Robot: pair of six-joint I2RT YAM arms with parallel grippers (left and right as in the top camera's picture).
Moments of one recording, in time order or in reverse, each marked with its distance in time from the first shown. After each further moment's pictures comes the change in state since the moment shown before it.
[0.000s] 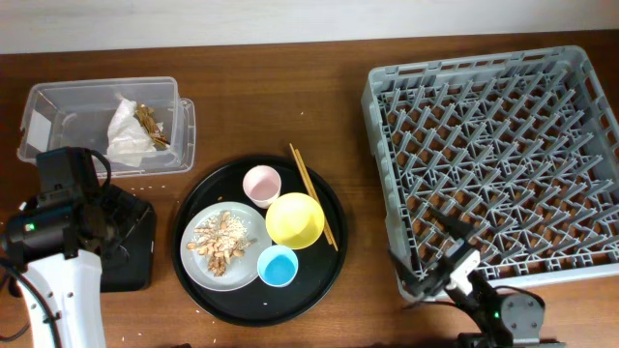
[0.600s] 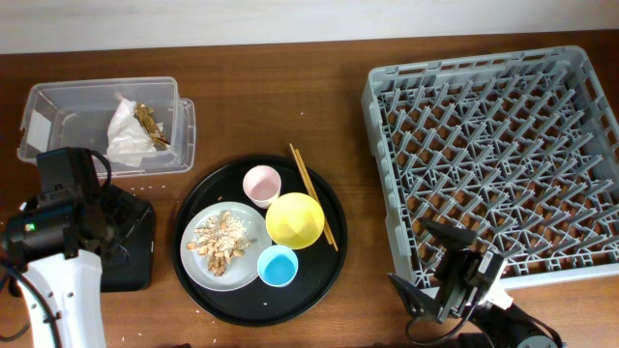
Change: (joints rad) left arm 0.000 0.000 -0.002 0.000 0.000 0.000; right arm 0.000 -0.002 0.000 0.417 -0.137 0.623
